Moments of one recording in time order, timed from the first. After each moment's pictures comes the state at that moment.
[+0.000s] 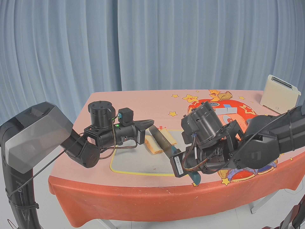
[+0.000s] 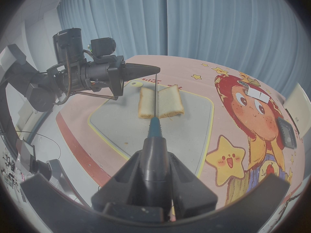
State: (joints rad) left arm -0.42 2.25 -1.07 -0.98 -0.45 0.05; right arm 0.84 1.93 -1.20 0.15 -0.22 0.32
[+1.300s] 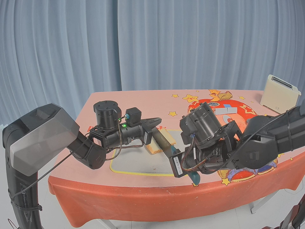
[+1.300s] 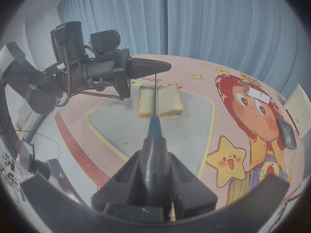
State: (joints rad) left arm -0.45 2.27 -1.11 -1.03 -0.45 0.15; right arm 0.84 1.93 -1.20 0.15 -0.22 0.32
